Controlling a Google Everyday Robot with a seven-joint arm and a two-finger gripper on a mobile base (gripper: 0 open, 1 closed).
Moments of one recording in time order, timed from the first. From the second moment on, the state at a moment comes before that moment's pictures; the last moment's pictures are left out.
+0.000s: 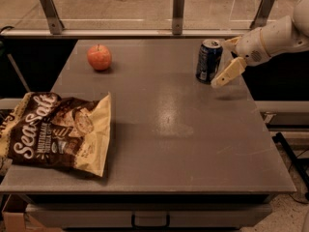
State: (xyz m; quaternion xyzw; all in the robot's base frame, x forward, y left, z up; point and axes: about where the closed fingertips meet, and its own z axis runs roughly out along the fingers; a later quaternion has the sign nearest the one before) arm 0.681 -0.207 0.866 -0.54 0.74 0.17 0.38
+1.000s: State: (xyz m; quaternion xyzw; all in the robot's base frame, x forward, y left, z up) arm 0.672 -0.161 0.891 -0.50 0.71 0.29 0.41
